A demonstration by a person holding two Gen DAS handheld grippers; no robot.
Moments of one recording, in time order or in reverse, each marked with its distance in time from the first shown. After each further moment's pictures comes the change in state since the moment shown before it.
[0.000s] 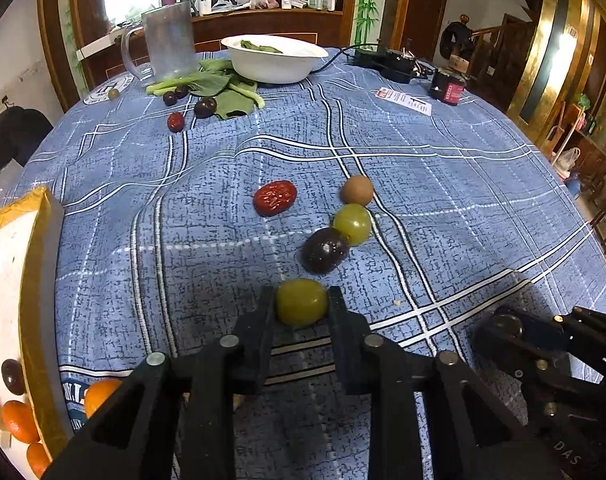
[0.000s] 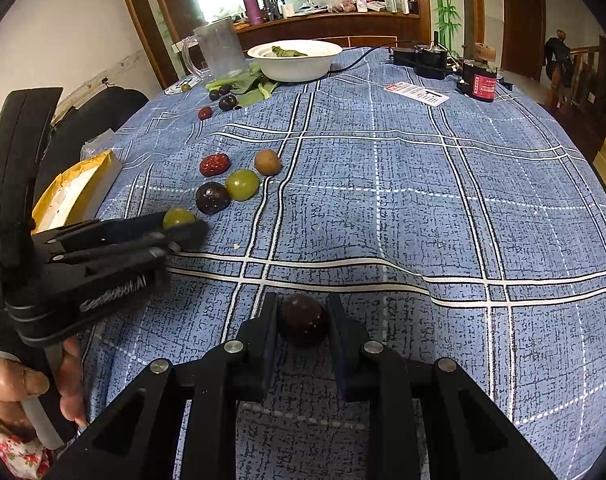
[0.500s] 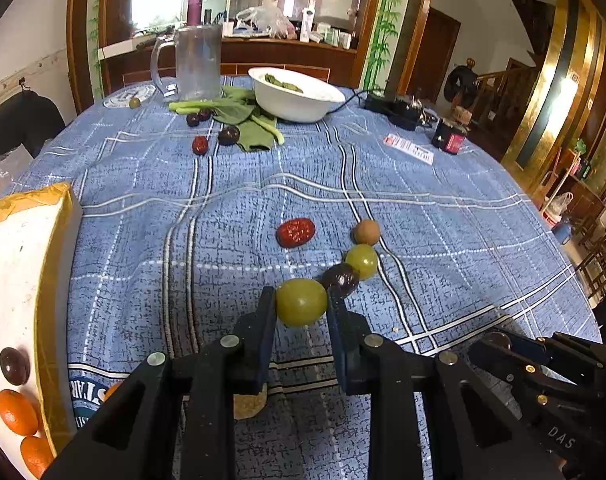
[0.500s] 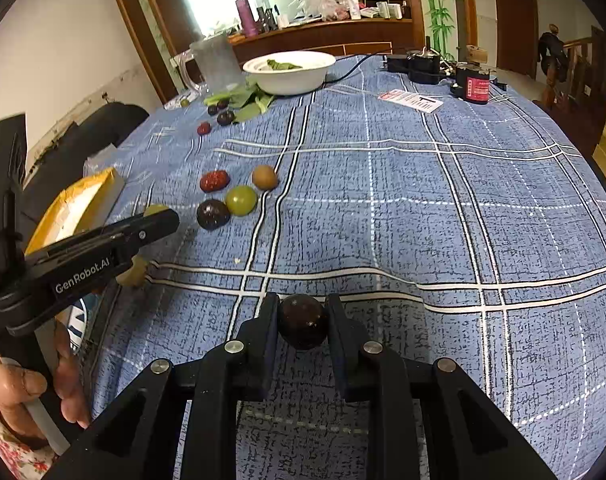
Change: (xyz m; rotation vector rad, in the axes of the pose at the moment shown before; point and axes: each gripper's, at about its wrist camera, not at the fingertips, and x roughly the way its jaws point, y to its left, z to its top) left arm -0.023 0.018 0.004 -0.087 -0.132 -0.026; right arm -0.009 -0.007 0.002 0.042 -0.051 0.028
